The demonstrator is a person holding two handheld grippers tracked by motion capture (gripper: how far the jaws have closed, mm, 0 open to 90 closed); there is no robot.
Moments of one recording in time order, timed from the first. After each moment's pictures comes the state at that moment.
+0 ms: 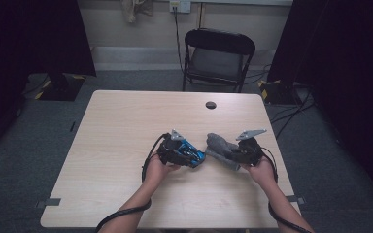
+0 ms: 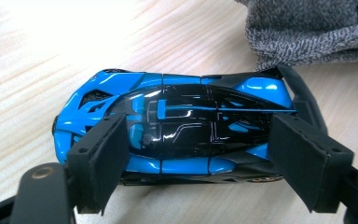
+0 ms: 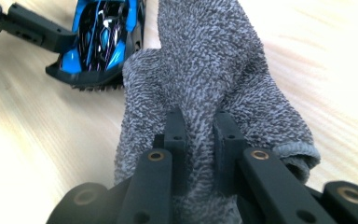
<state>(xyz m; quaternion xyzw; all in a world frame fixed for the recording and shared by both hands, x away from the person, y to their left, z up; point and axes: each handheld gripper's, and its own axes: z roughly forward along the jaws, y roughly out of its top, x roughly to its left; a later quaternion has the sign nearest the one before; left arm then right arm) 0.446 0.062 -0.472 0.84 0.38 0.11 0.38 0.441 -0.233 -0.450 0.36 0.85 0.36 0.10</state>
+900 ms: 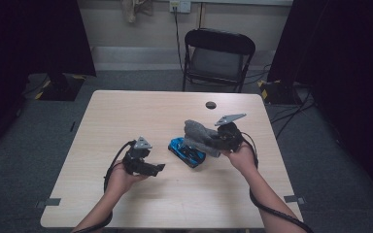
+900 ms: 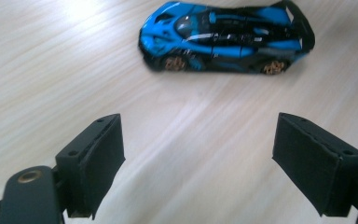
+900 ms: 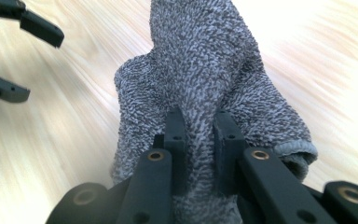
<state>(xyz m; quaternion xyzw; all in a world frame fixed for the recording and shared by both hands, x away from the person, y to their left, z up) 0.396 0.162 -0.453 0.84 0.38 0.11 0.37 0.459 -0.162 -0.405 0.32 0.86 0.39 0.10</state>
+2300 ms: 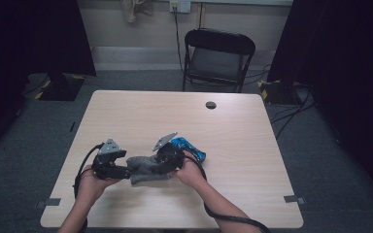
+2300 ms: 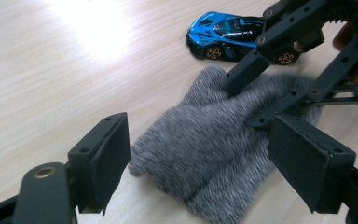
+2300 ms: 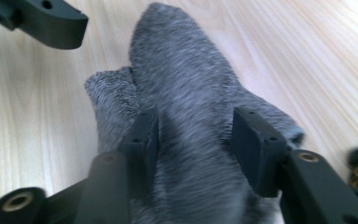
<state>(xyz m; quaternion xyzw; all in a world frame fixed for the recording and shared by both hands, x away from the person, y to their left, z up) 0.371 0.229 -0.434 0.82 0.38 0.15 0.41 0.427 0.004 -0.458 0.19 0.92 0.36 0.02</state>
